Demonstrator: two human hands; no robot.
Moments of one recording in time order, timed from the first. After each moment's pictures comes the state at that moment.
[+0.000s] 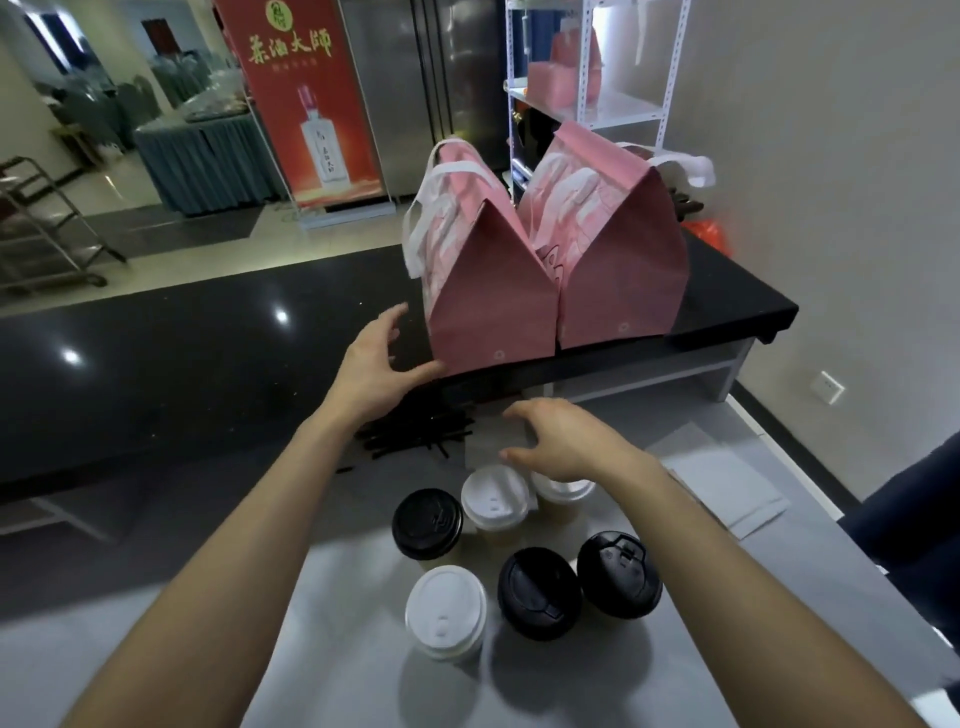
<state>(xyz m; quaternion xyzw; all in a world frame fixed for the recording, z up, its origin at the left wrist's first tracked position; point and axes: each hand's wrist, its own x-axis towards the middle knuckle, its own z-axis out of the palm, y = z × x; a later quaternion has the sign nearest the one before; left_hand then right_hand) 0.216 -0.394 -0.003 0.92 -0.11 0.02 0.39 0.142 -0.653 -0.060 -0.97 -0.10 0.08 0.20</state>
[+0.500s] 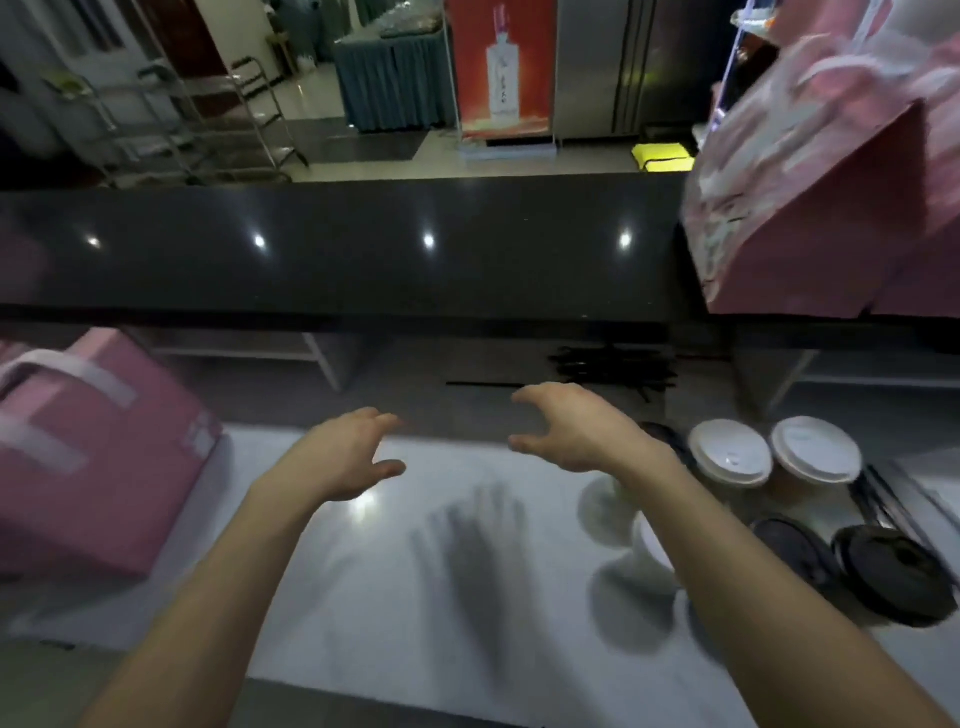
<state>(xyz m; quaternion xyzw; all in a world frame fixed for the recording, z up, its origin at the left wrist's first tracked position) 0.037 -0.085 -0.065 0.99 -0.01 -0.13 0.02 0.111 -0.381 -0.067 -0.95 -0.24 0.14 0.17</state>
